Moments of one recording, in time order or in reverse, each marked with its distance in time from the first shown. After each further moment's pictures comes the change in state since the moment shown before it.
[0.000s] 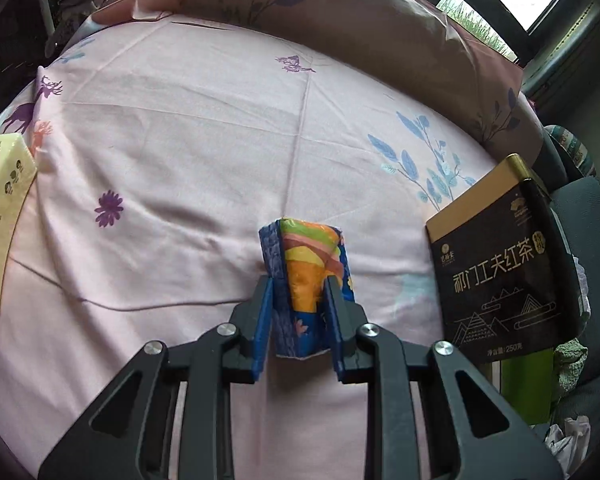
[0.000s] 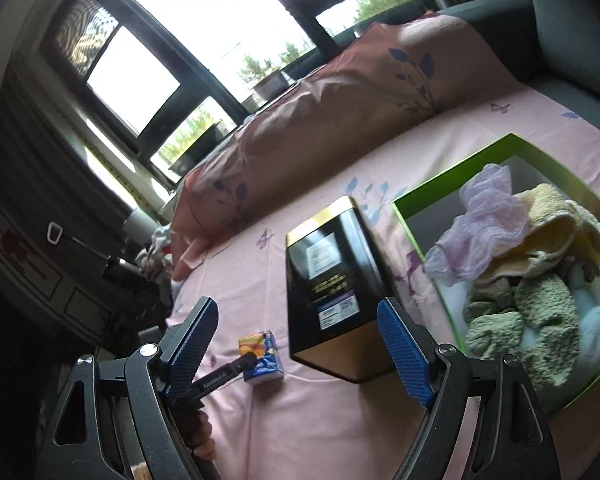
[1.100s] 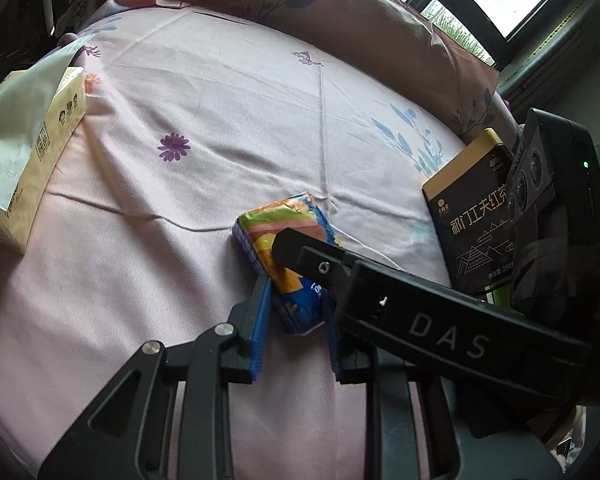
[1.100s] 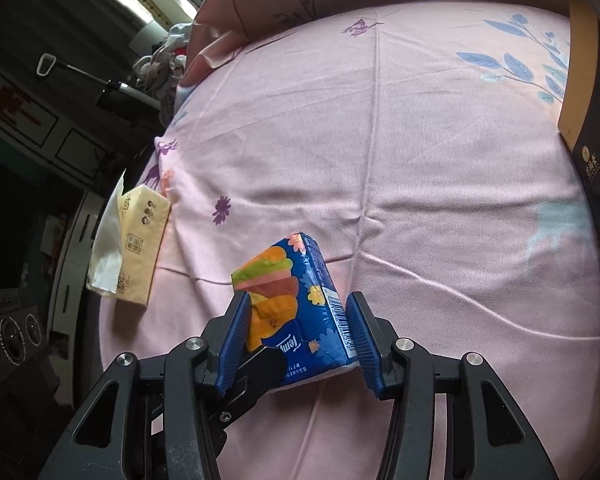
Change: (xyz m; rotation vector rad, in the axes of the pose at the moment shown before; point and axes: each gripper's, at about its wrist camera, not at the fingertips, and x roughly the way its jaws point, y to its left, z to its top) left arm -0.030 0.043 -0.041 0.020 -0.018 -0.114; right arm 0.213 0.078 -0.113 -0.199 0.505 0.012
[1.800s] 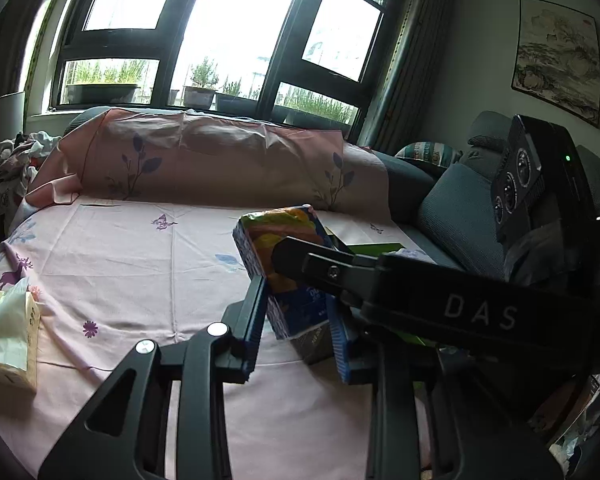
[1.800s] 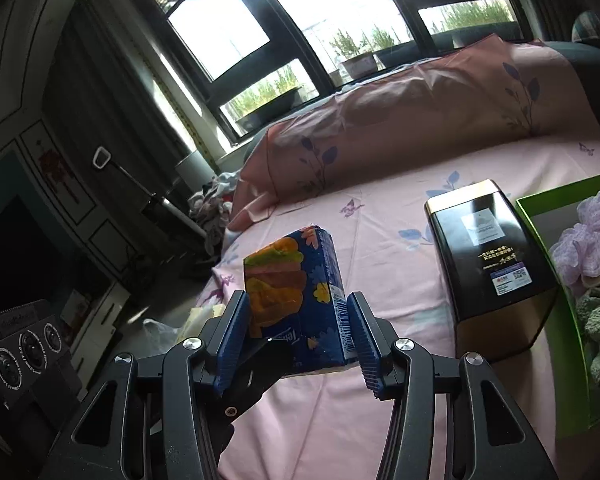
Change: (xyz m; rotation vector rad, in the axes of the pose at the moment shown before) left arm -0.119 -0.139 -0.011 0.411 -0.398 -0.235; right arm -0.218 0.003 -0.033 -0.032 -0.508 0.025
